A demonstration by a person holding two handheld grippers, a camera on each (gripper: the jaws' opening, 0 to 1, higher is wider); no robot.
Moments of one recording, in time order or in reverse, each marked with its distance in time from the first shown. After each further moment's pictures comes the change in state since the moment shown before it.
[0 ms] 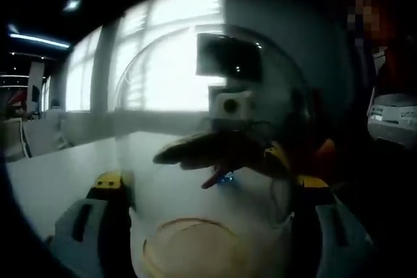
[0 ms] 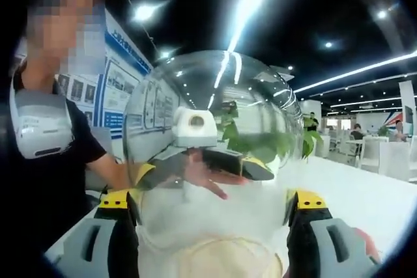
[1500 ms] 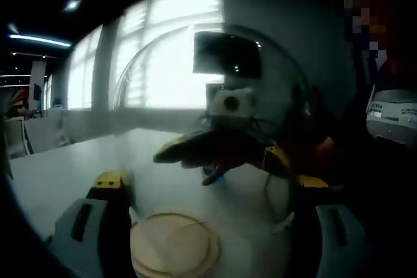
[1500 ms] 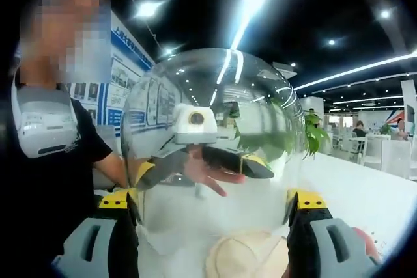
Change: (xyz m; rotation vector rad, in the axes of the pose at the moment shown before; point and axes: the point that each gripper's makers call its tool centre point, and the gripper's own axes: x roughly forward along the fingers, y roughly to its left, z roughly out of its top) left arm -0.003 -0.039 -0.001 -0.006 0.010 0.019; right arm -0.010 0.038 0.000 0.006 0.023 0.015
